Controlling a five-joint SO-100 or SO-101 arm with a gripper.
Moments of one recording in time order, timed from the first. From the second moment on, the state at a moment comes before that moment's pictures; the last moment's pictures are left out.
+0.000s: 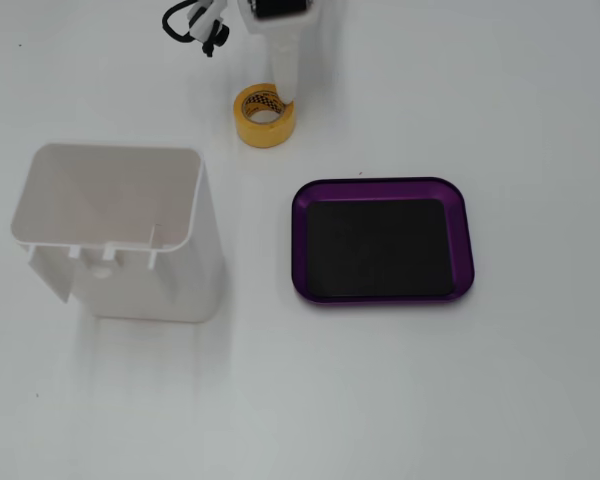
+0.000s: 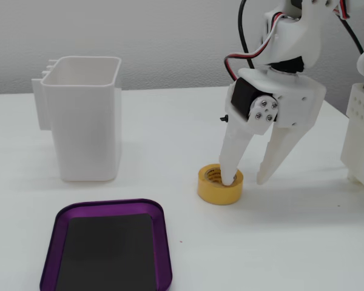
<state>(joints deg) 8.4 126.9 139.1 59.8 -20.1</state>
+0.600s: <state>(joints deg) 17.4 127.3 139.1 63.4 -26.5</state>
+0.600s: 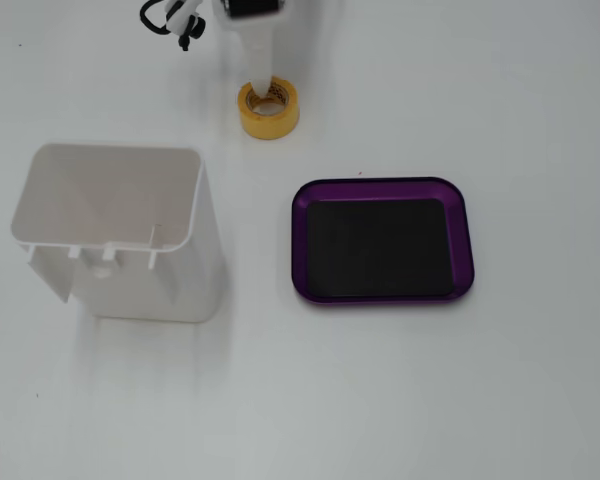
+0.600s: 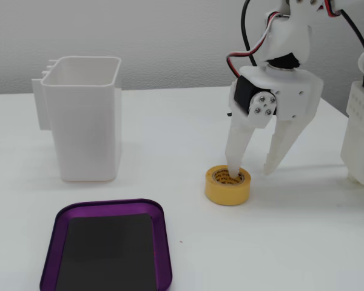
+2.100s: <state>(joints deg) -9.8 117.3 122.1 39.6 -11.4</state>
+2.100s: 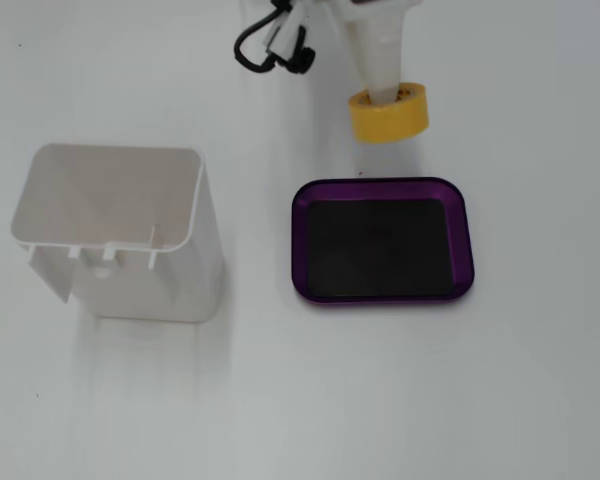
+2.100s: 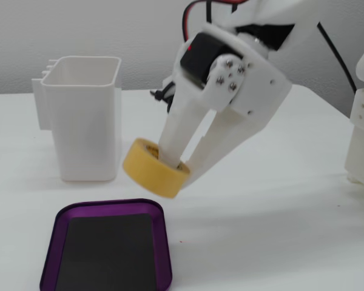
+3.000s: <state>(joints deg) -5.2 95.2 99.2 51.3 -11.3</state>
